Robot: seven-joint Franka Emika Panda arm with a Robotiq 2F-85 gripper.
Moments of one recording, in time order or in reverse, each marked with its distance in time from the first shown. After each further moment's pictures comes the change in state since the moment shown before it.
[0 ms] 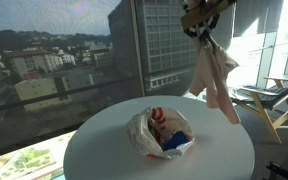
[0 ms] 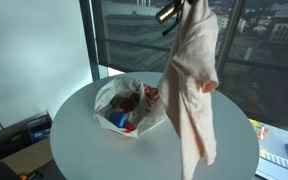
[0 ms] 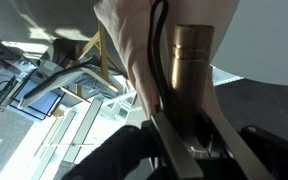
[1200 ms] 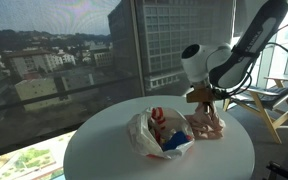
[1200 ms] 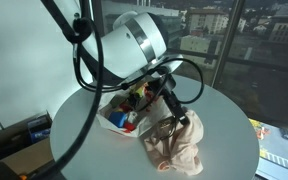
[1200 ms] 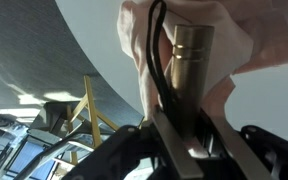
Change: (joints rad) arm -0.077 0.443 -0.143 -0.227 -0.220 0.563 0.541
